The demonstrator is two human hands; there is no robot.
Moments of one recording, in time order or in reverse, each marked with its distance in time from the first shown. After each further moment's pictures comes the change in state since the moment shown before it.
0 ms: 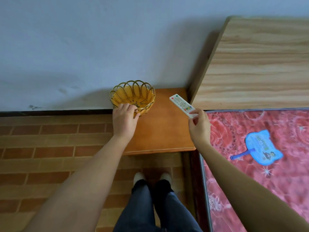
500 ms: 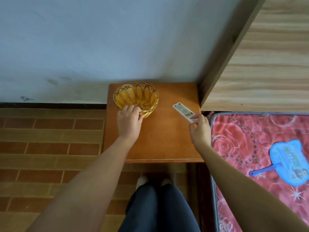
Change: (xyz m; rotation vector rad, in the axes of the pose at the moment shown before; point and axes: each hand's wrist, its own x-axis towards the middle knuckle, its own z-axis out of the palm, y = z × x) left_hand 0.025 -0.019 0.128 0.063 -0.063 -0.077; right_hand 0.055 0.104 0.093 -0.151 -0.159 0.116
